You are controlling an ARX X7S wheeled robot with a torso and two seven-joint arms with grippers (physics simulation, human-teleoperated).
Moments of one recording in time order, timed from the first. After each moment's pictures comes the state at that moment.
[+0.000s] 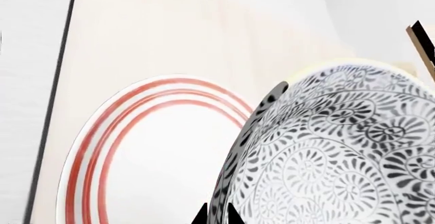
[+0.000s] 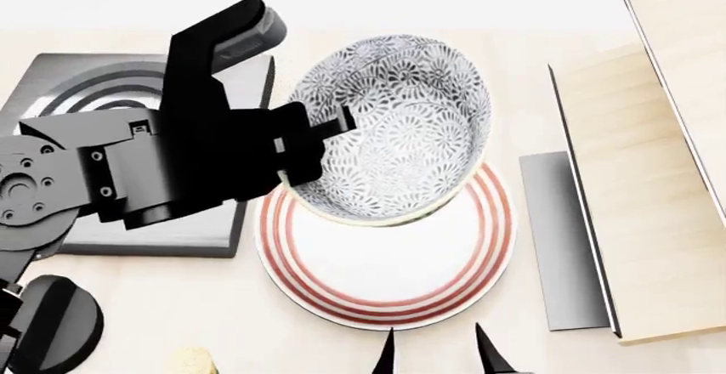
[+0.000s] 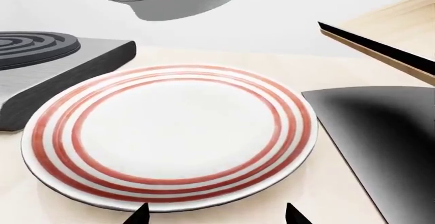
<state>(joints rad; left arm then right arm) -1.31 -0.11 0.62 -0.70 -1.54 -0.80 -0.59 0.28 0.28 -0.58 0.31 0.33 -0.21 0.39</state>
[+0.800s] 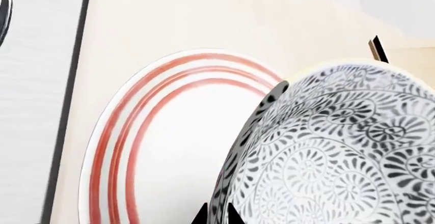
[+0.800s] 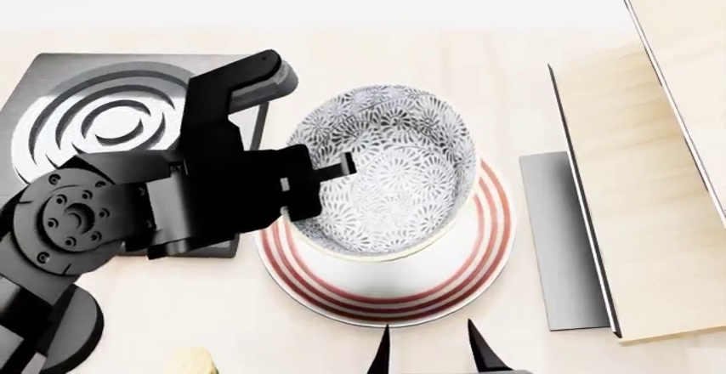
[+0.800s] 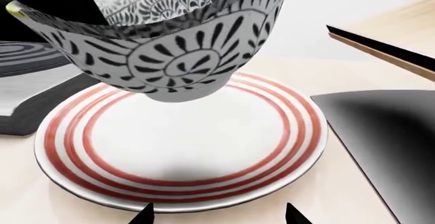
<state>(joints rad) -1.30 -0.07 0.73 -0.87 -1.44 -0.72 -0.44 0.29 0.26 -0.59 0.36 0.33 -0.27 0.37</state>
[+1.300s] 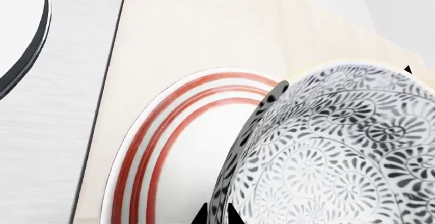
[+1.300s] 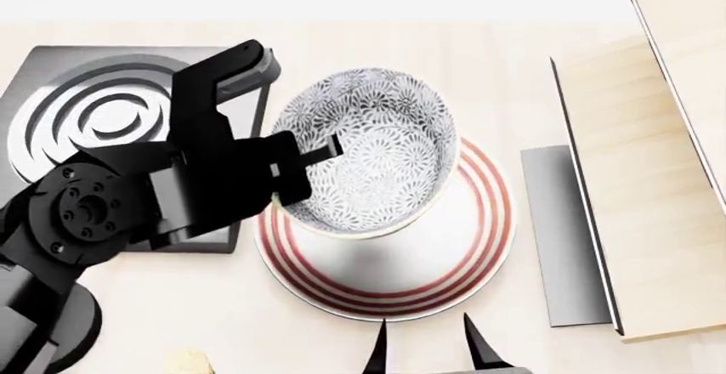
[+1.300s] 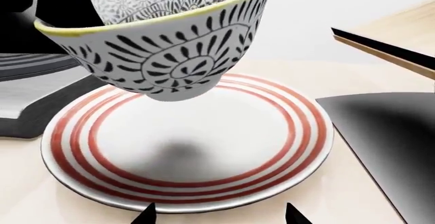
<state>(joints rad) -1.34 -0.03 0.75 -1.03 -1.41 -0.63 -0.38 0.31 0.25 -0.60 0.38 0.32 -0.30 0.36</state>
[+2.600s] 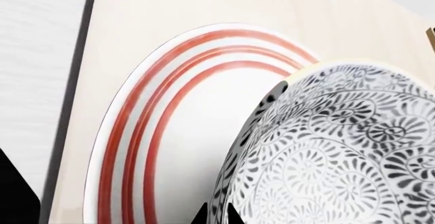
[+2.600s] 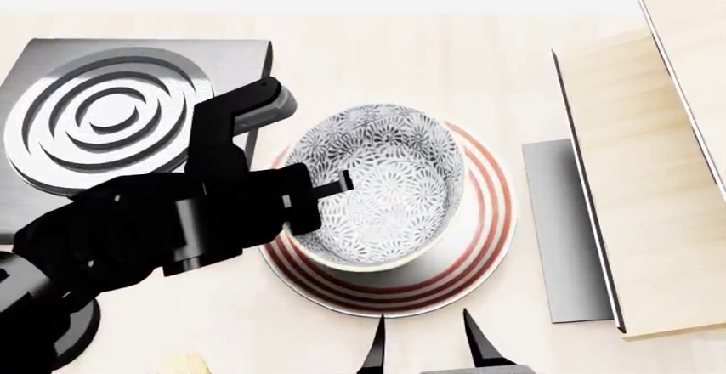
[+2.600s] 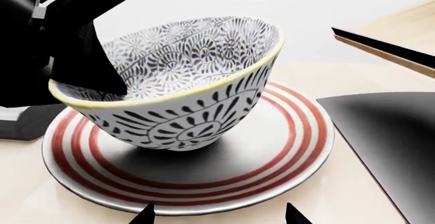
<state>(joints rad) -1.39 0.00 1.49 -1.17 -2.01 -0.40 -0.21 0.31 0.25 -0.61 0.39 0.32 -0.32 0.36</state>
